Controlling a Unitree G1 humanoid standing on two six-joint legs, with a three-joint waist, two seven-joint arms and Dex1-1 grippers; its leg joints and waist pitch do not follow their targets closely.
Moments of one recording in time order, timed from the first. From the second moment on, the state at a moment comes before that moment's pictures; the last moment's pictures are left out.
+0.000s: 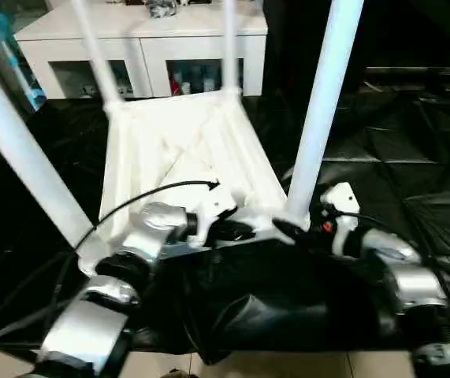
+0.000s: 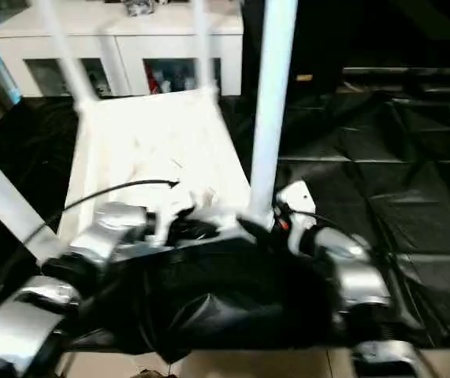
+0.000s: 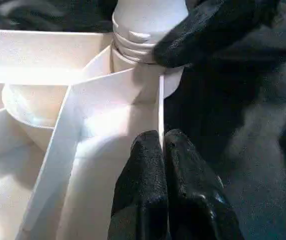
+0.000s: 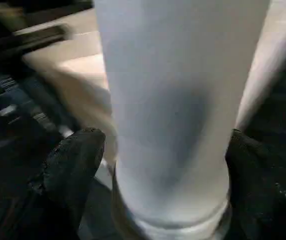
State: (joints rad) left arm -0.73 0.17 -0.21 0.96 0.05 -0.11 -1.18; right arm -0.39 -0.34 0.04 0.50 0.19 0.07 0.98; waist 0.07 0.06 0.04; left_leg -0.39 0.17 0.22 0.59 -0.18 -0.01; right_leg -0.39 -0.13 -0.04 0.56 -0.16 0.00
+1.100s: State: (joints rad) left arm -0.74 0.18 -0.21 0.95 0.05 -0.09 -1.19; right arm -0.36 -0.29 0.02 0.51 0.19 0.03 0.90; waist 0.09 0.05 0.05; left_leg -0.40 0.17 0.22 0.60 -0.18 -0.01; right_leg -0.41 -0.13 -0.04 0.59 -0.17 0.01
